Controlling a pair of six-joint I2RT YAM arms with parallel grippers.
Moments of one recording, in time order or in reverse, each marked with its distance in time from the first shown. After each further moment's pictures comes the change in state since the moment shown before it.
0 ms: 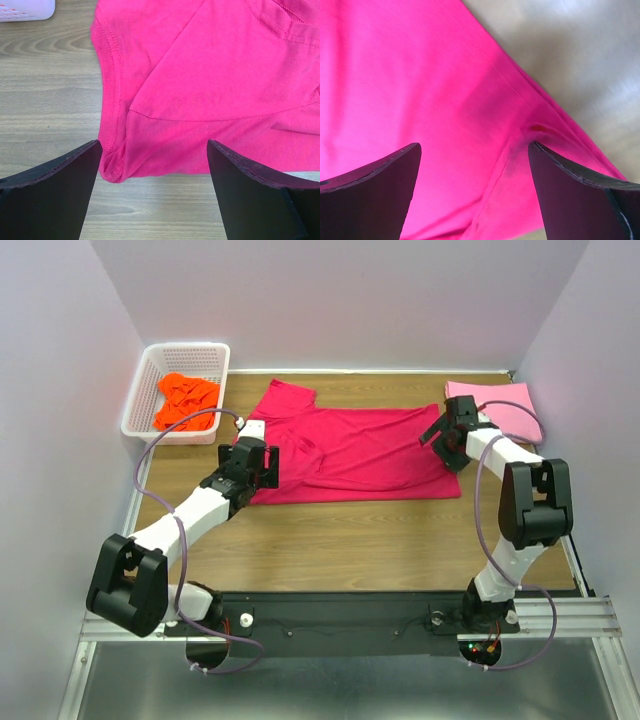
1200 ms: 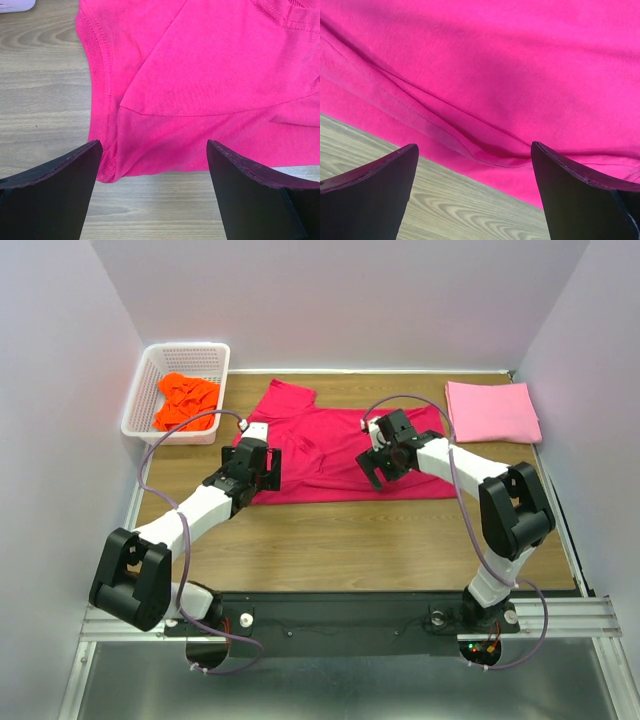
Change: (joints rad) left arm 0.000 0.032 0.000 -0.001 0.034 -0.002; right arm 0.402 -0.016 0.035 -0.090 -0.175 -0.982
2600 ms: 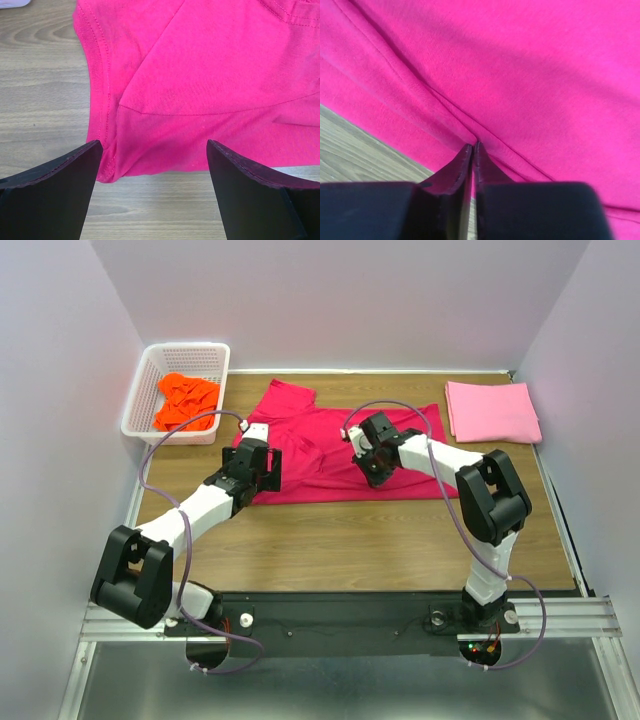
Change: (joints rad) left arm 0.000 0.013 0.000 -0.001 0.000 -0.003; right arm 0.053 0.156 0.102 -0.033 -0.112 -0.081
